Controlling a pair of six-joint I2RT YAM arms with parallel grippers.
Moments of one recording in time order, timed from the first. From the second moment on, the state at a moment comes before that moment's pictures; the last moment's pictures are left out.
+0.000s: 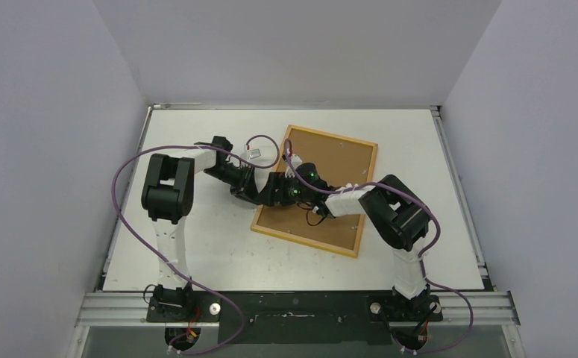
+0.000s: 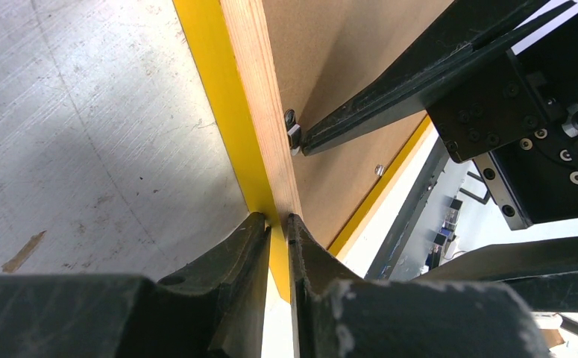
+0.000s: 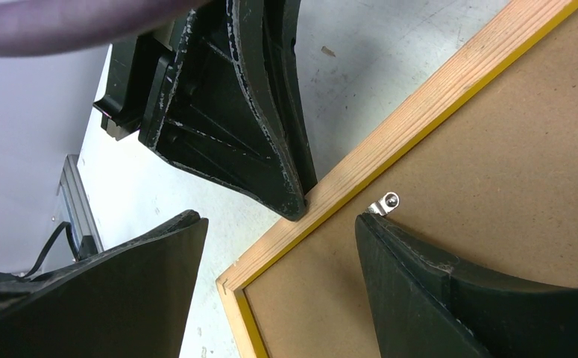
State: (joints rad) left arm -0.19 2.18 1.44 -0.79 0.92 0.16; right arm 0.72 1.99 1.01 0.53 -0.39 0.67
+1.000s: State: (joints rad) left arm -0.19 2.18 1.44 -0.79 0.93 0.16; right arm 0.79 1.94 0.96 0.55 -0.24 0.63
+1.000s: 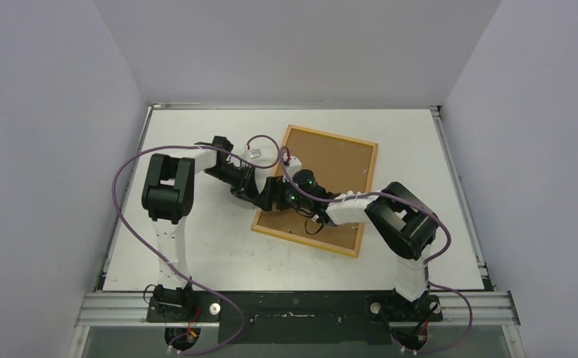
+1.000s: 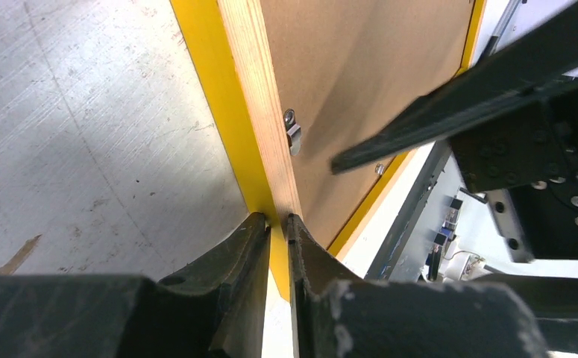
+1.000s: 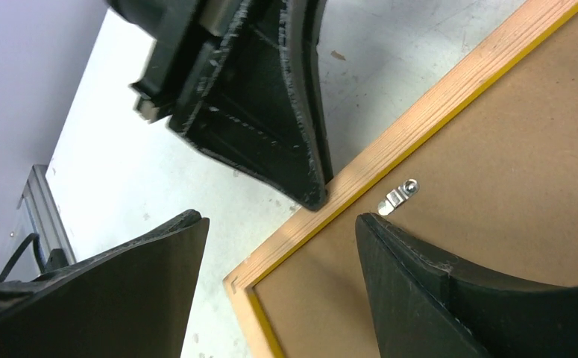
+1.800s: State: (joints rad) left arm -0.19 2.17 1.44 -0.79 0.93 0.16; right arm 0.79 1.93 0.93 0.56 -0.19 0.59
